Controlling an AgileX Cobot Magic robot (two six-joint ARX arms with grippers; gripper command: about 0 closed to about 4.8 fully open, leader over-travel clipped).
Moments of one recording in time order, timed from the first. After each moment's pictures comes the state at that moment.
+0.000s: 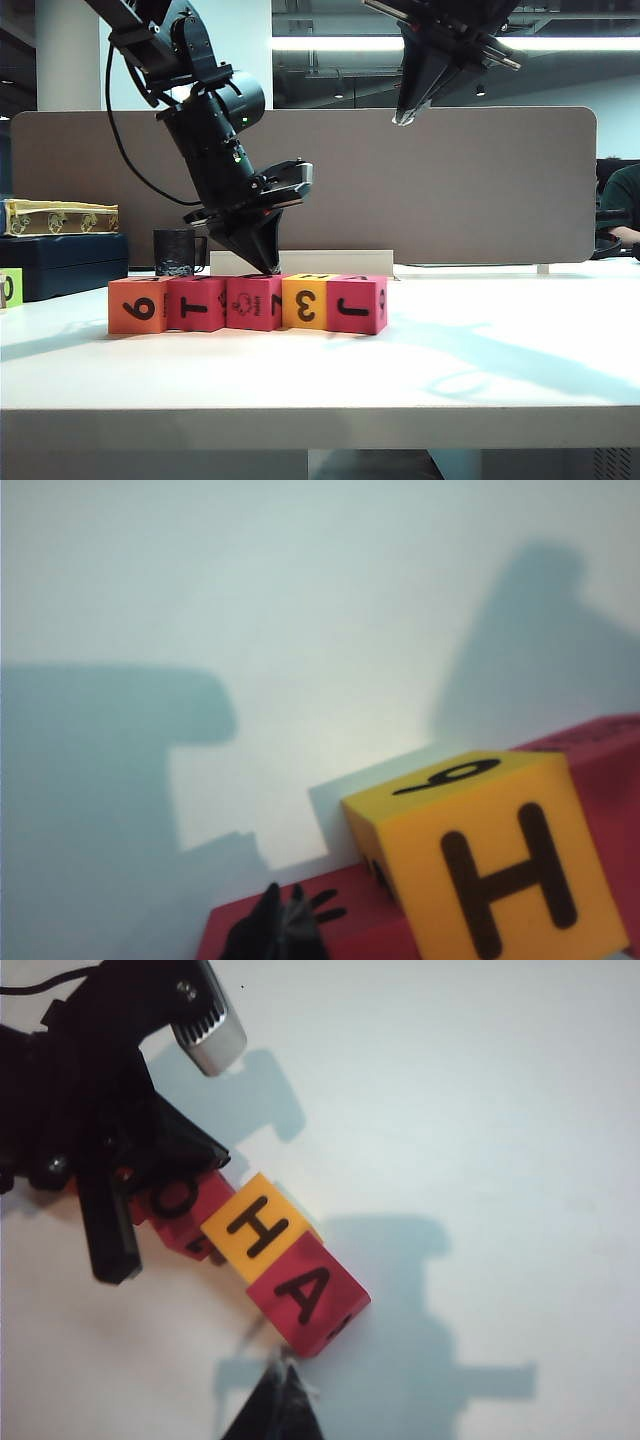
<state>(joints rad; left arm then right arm) -0.42 2.09 1.72 -0.67 0.21 0.17 0.48 1.58 1.49 -0.67 -0.12 0.08</state>
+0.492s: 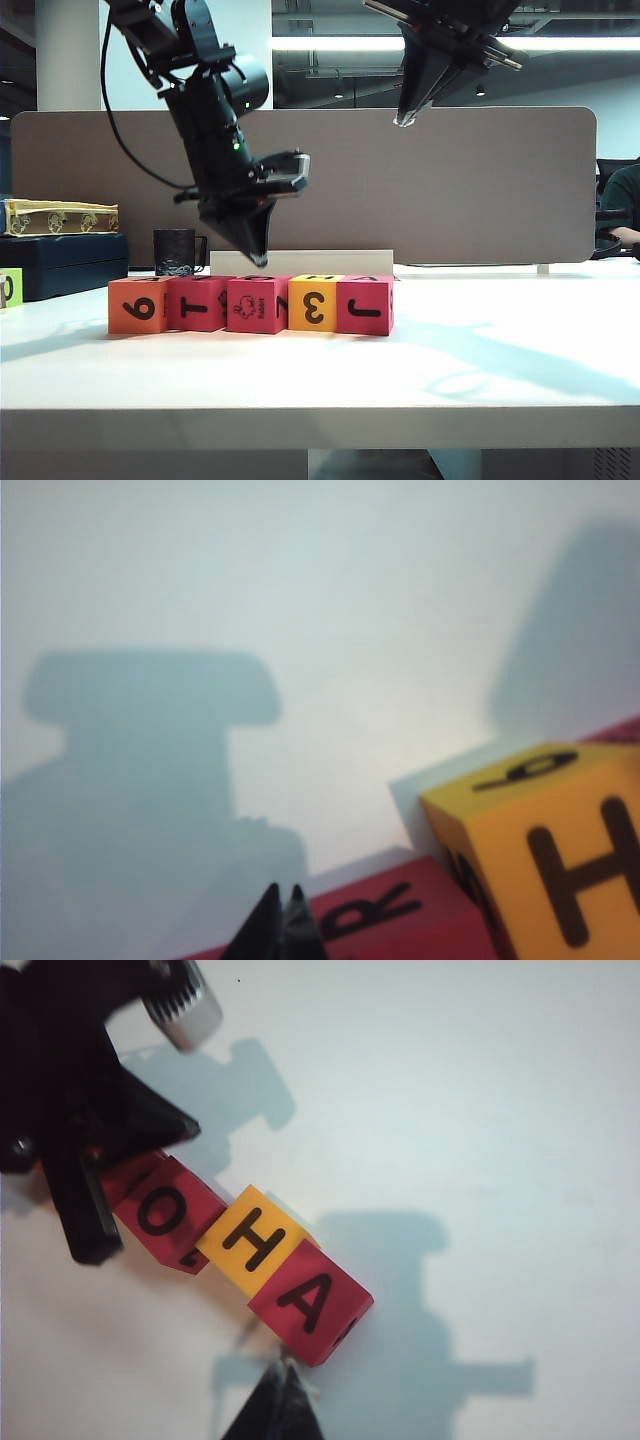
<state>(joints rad) -0.44 2.06 1.74 -0.72 0.08 0.17 0.48 1.58 1.49 -0.68 -0.11 0.08</state>
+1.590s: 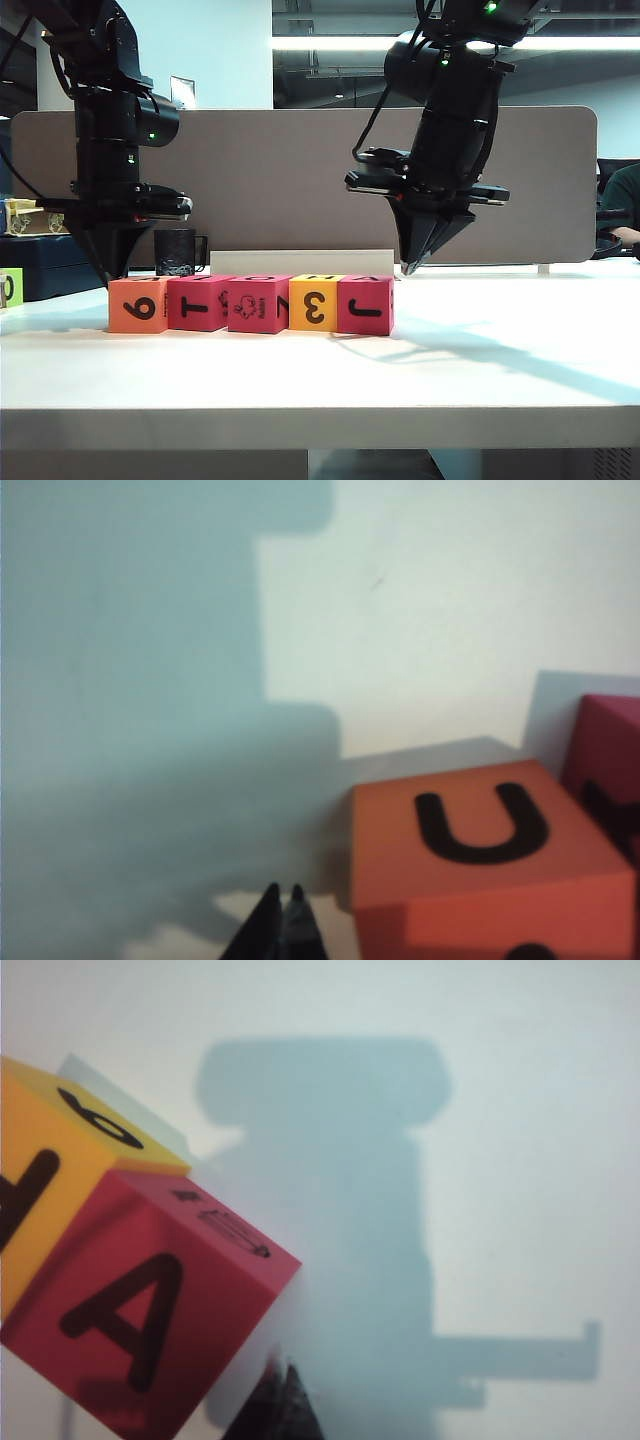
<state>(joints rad) -0.20 2.11 1.83 -1.11 -0.06 0.10 0.48 1.90 1.48 -0.66 -0.02 0.10</state>
